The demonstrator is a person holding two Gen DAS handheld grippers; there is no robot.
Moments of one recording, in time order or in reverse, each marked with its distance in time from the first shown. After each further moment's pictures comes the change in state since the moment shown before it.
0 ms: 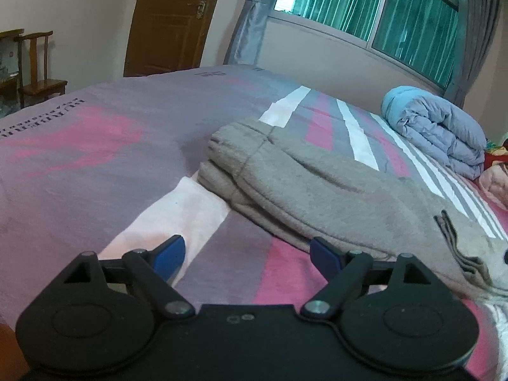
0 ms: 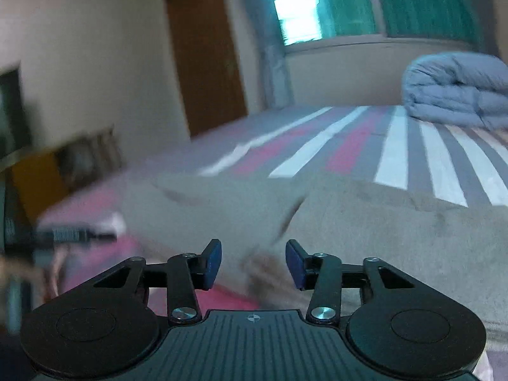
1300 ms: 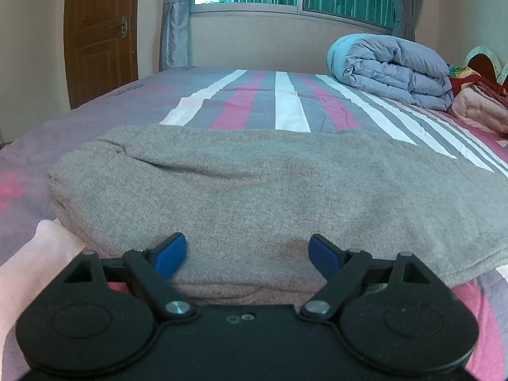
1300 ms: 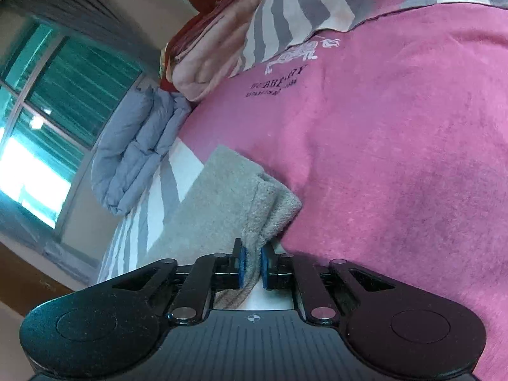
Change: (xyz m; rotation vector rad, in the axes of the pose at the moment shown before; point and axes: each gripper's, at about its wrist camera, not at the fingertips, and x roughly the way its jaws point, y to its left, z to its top) left arm 0.057 -0.114 -0.016 0.298 0.019 -0.050; right arm -0.242 -0.372 -0.100 1.014 -0.312 -0.518
